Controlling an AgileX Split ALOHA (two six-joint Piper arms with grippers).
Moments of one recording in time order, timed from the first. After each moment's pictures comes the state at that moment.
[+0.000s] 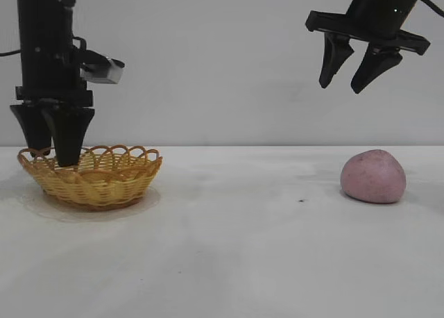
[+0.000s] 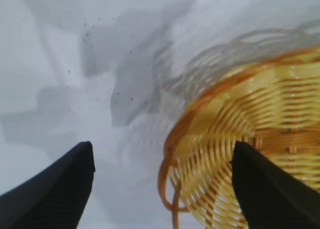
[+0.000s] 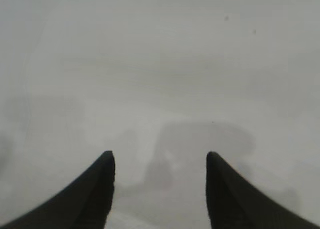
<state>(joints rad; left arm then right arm) -0.20 2.31 -1.82 0.02 1.09 0.47 0.21 1.98 -1.48 0.36 0.58 -0.25</state>
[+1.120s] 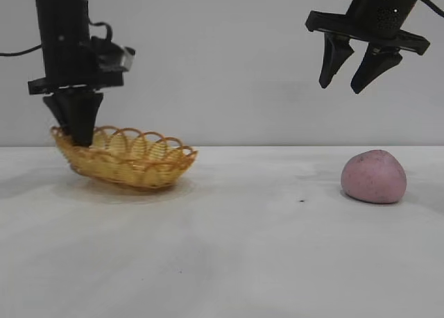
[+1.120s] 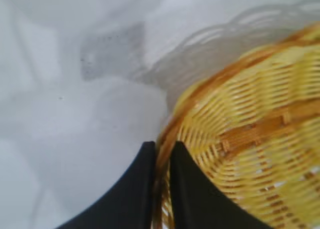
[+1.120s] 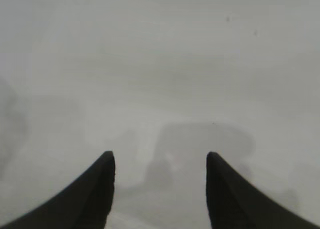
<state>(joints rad) -0.20 2.30 -1.97 -0.33 1.23 0.13 0.21 1.98 -1.48 0.36 0.58 -0.26</state>
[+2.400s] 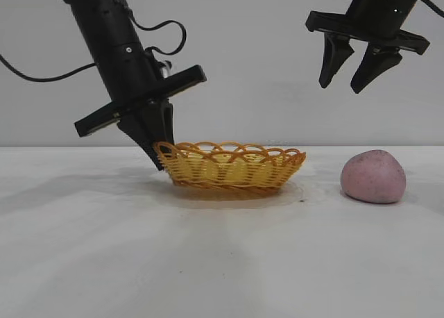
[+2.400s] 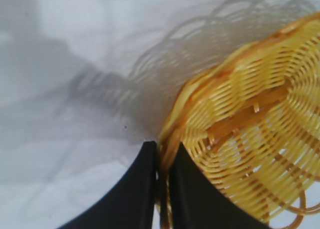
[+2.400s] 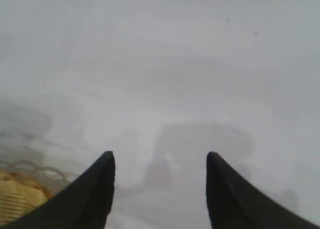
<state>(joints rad) -0.32 2.30 -1.73 -0.54 1.01 0.01 0.21 1.98 -1.48 0.36 0.58 -0.27</state>
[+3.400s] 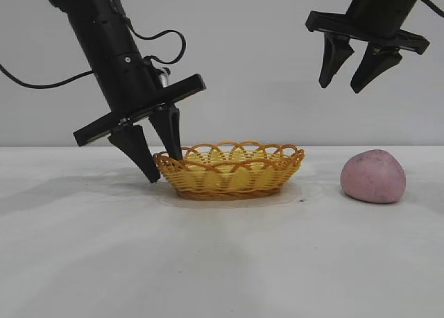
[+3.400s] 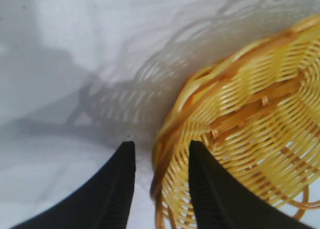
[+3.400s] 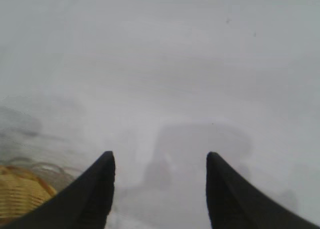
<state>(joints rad) -0.32 2.29 -1.83 -0.41 1.13 0.06 0.21 1.98 -1.48 0.36 0.58 -0.27</state>
